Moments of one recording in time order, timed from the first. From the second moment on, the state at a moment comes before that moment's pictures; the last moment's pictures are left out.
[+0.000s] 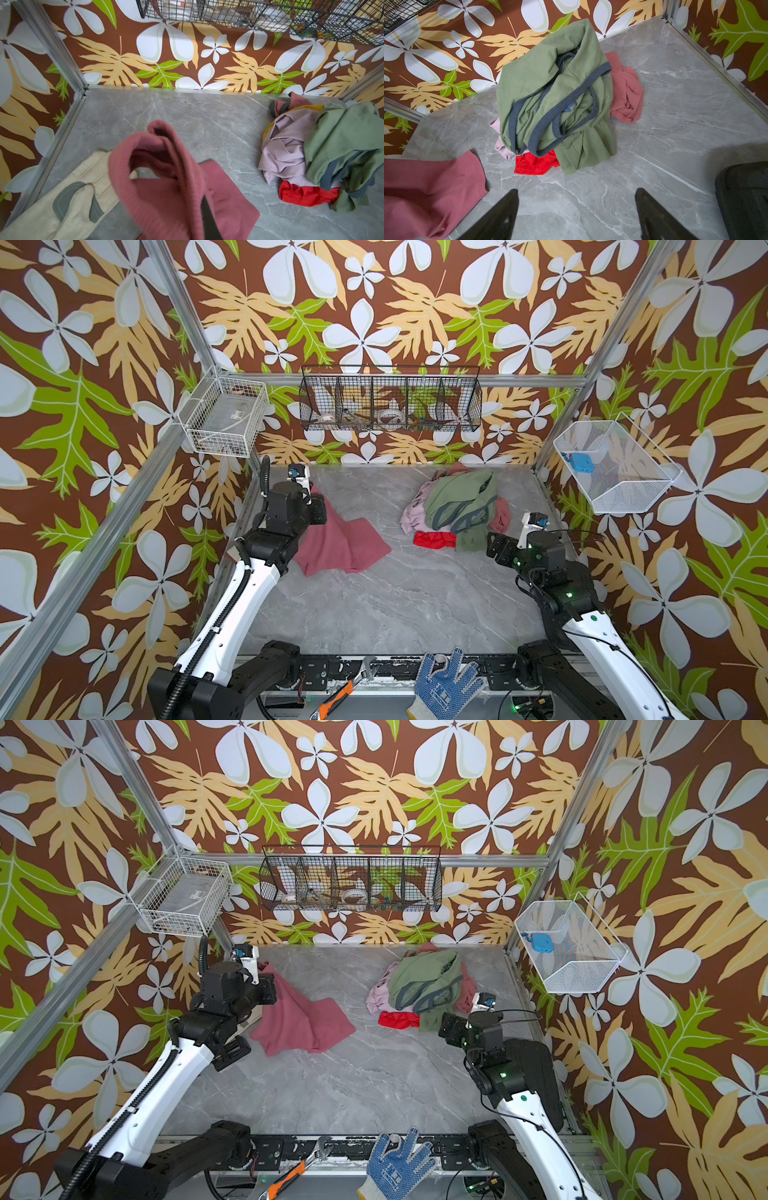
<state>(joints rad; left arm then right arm) -0.22 1.10 1.05 -0.41 -0.08 -0.20 0.23 0.76 0.67 -0.44 0.15 0.48</state>
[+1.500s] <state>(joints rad) -0.40 1.41 0.71 0.03 0.20 -0.58 0.24 0.80 0.67 -0.38 0.05 0.58</state>
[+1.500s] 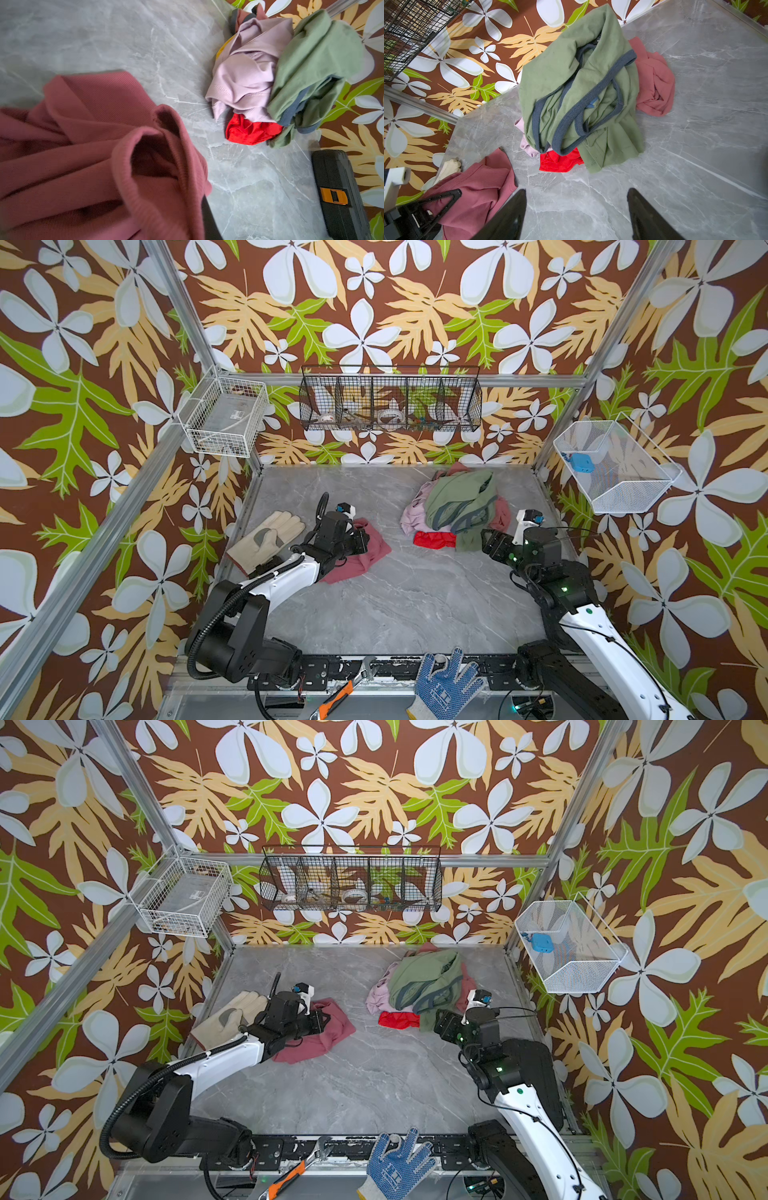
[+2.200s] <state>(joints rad) -0.33 1.38 0.56 -0.01 0.03 -0.65 0.24 0.80 0.65 -0.37 0.03 0.58</state>
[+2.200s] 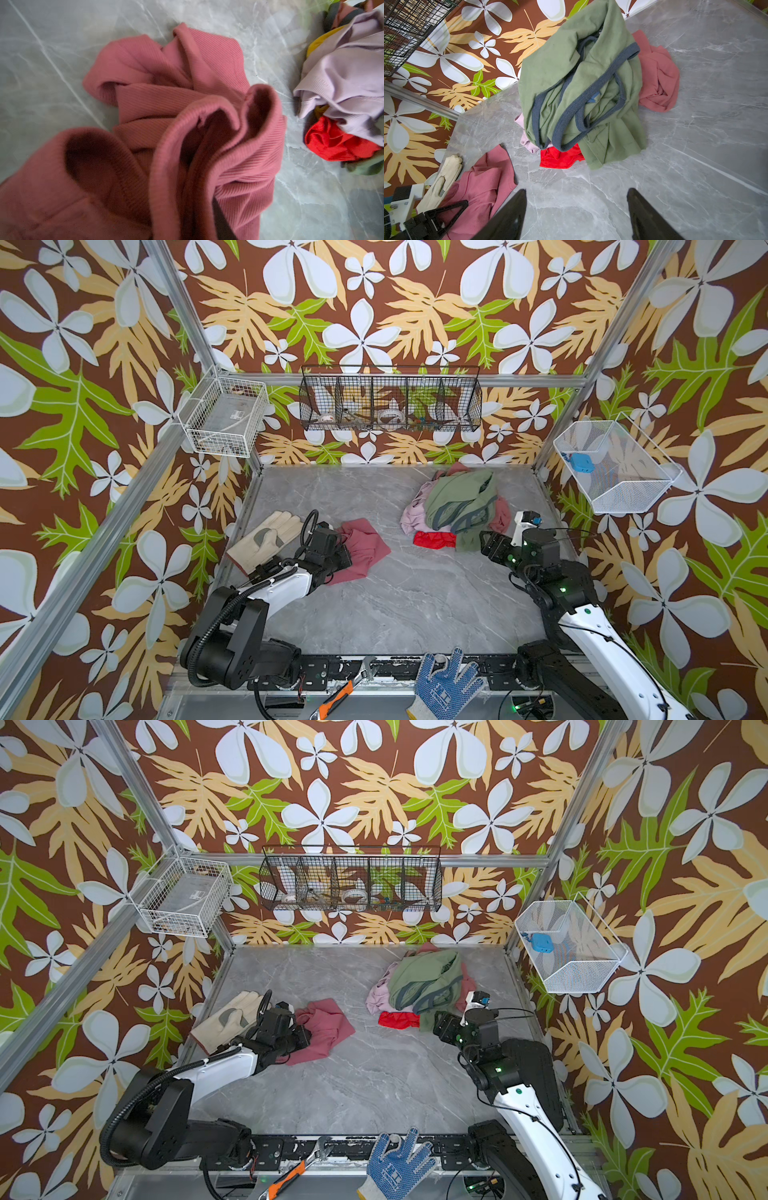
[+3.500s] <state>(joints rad) -0.33 1.44 0.70 -0.15 -0.01 -0.49 0.24 0.77 0.65 -0.39 0.06 0.53</state>
